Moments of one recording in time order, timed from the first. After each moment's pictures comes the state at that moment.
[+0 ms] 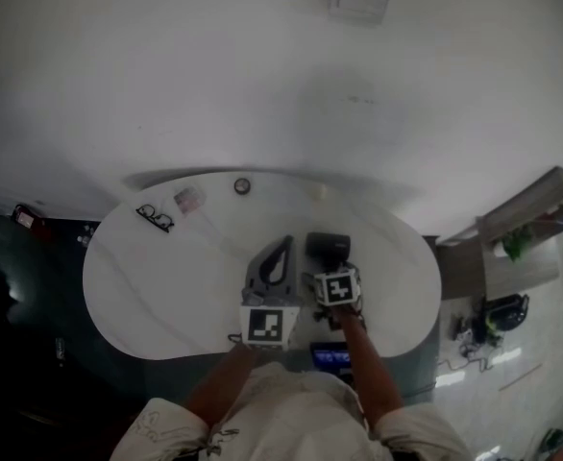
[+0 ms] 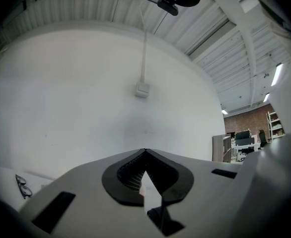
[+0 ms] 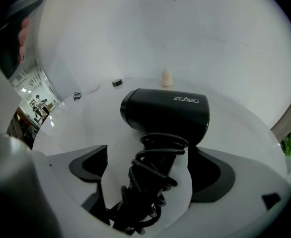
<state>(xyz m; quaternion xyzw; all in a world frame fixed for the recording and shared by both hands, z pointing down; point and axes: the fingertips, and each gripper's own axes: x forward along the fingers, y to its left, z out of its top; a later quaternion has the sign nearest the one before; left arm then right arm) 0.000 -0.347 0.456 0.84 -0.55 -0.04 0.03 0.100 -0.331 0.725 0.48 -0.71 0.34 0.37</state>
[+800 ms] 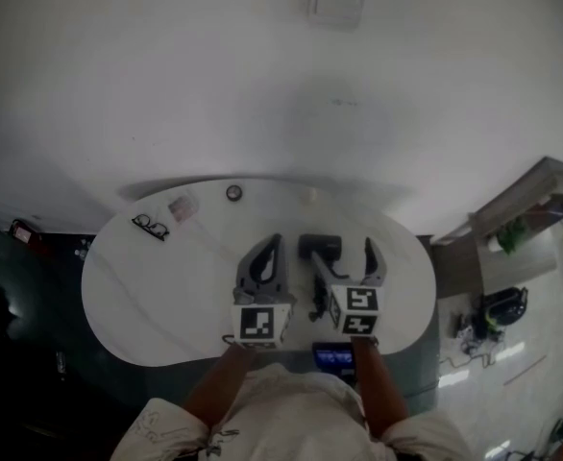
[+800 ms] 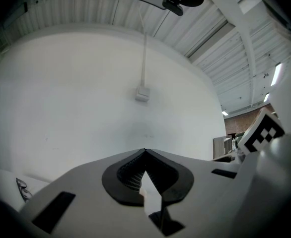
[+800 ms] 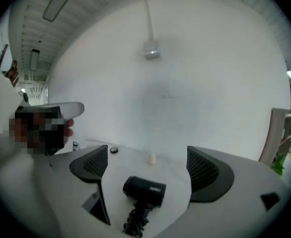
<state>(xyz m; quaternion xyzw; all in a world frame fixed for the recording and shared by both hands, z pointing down) -0.004 -0.344 0.444 0.84 -0.55 -0.04 0.02 0.127 -0.345 0.510 0.62 -0.76 0.11 0.15</state>
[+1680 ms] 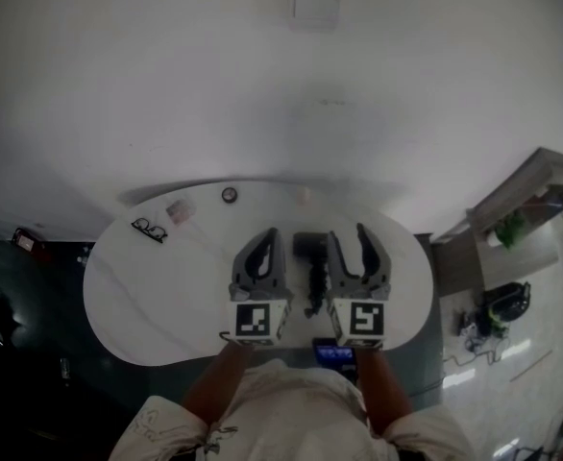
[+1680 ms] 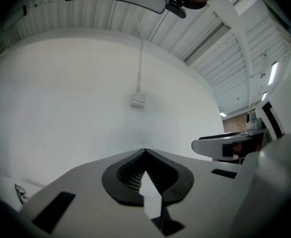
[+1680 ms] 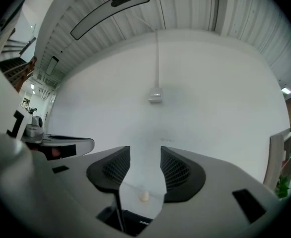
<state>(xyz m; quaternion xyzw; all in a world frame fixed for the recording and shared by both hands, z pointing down) 0.008 -0.336 0.419 0.84 -0.54 -0.05 0.00 0.131 -0.318 0.404 0.63 -0.77 -0.05 0.04</state>
